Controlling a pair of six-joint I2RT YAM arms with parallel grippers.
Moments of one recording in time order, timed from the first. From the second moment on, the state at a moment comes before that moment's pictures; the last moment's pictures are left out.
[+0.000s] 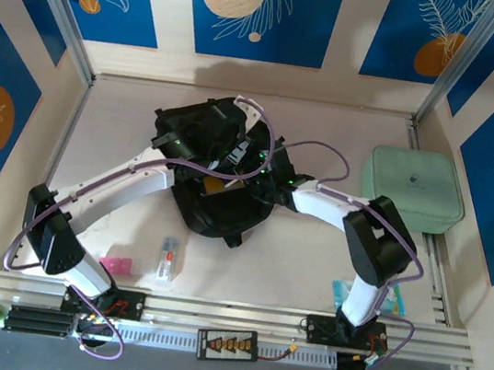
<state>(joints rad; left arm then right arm) -0.79 1.55 1.48 -0.47 -0.45 0.06 0.67 1.81 1.10 0.06 -0.14 1.29</state>
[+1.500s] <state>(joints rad) -0.79 1.83 1.69 -0.57 -0.02 -0.11 0.43 1.01 0.71 -0.40 0.09 1.13</state>
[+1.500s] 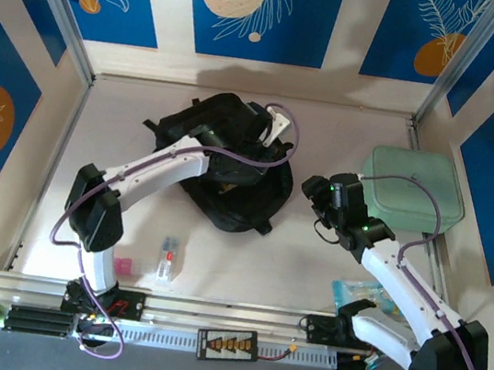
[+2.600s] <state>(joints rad) -0.30 1.38 0.68 -0.13 0.18 -0.94 0.50 1.09 0.82 -0.52 0.07 1.03</state>
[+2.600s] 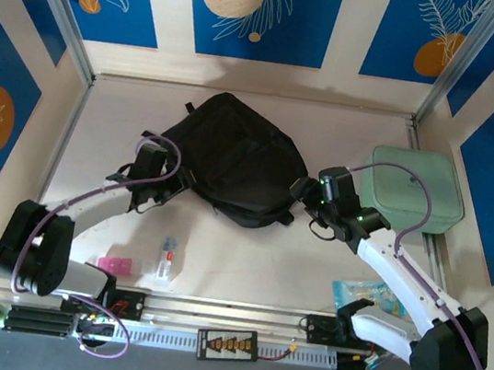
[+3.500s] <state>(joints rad) -0.30 1.49 0.73 0.13 0.32 -1.13 0.78 1.25 1.02 -0.54 0.11 0.90</state>
